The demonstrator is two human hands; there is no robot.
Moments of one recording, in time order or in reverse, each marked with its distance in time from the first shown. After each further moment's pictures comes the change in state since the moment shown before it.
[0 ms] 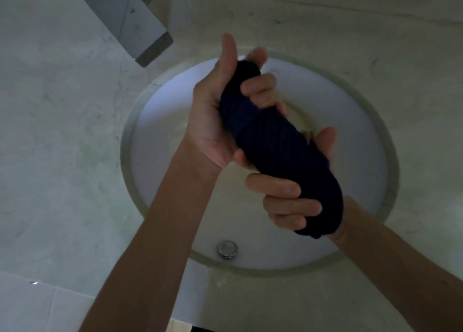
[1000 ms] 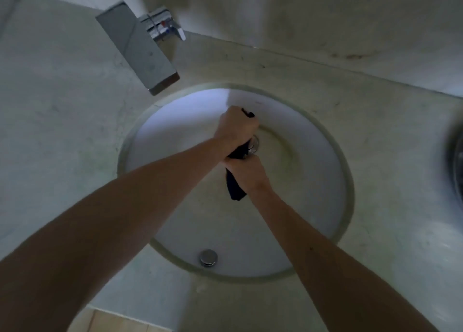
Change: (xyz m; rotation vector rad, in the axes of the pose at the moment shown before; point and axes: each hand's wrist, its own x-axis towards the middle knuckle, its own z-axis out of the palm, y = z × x) left_hand 0.074 -0.005 -0.054 1.358 0.871 -0.057; right_hand 0.046 -0.023 -0.041 -1.138 1.507 -0.132
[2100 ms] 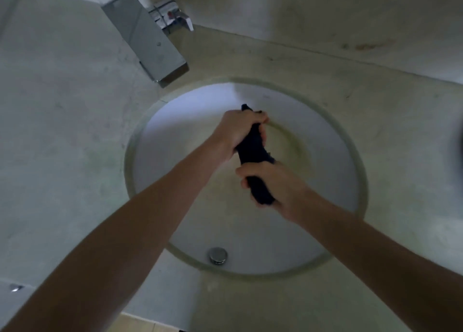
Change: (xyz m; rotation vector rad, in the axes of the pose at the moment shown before) left_hand -0.044 0.003 -0.020 -0.519 -0.224 -0.130; right_hand -0.059 -0.016 -0.029 0.164 -0.212 0.134
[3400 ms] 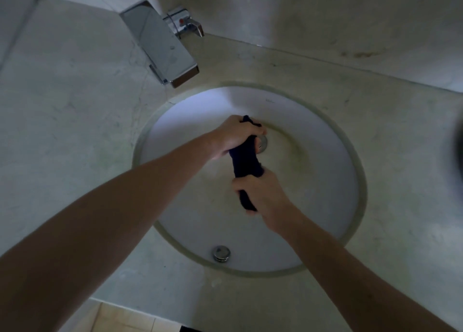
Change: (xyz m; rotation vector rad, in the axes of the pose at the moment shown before) left_hand 0.018 -0.009 -0.024 0.328 -0.088 0.036; right_hand 0.006 0.021 0.030 -0.043 0.165 -0.002
